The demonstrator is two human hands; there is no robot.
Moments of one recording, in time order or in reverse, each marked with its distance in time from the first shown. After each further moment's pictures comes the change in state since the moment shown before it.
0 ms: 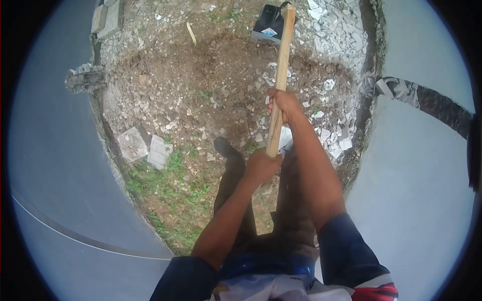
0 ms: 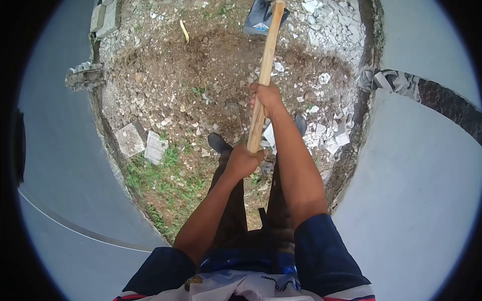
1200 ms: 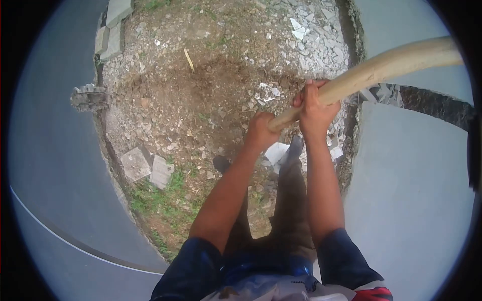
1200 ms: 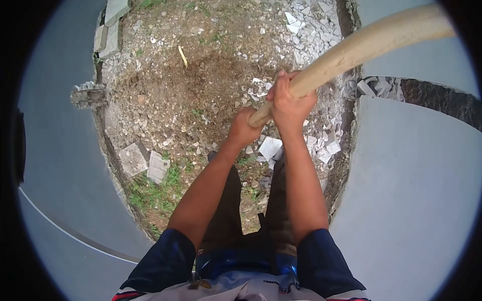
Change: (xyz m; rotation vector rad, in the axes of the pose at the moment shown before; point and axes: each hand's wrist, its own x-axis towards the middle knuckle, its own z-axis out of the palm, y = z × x) left_hand 0.080 0.073 -0.037 0.103 0.430 0.979; right_hand -0.158 -0.115 0.014 0.253 0.223 -0.970
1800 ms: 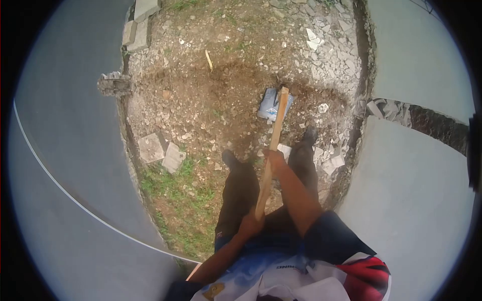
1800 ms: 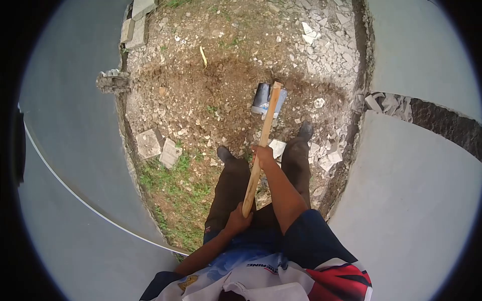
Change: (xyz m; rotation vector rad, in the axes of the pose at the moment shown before) left_hand -0.276 0.160 -0.021 0.023 -0.413 -1.069; right_hand -0.111 0.176 -0.119 -0.259 -0.165 1.256
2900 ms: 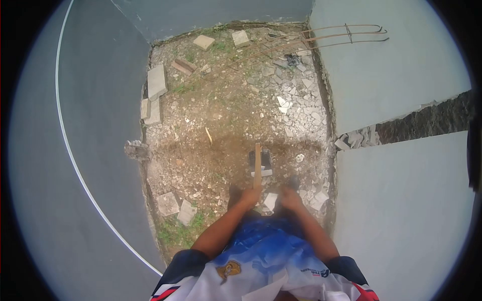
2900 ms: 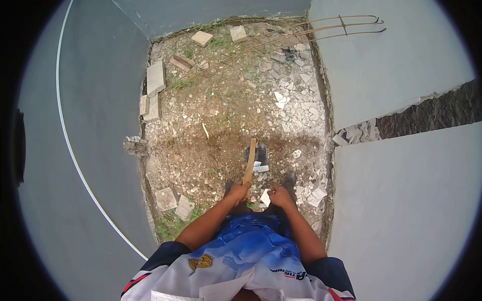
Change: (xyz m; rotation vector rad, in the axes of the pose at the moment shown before) left_hand 0.072 0.231 -0.091 -0.202 0.091 0.048; right_hand -0.217 -0.120 -0.127 -0.983 0.060 -0.715
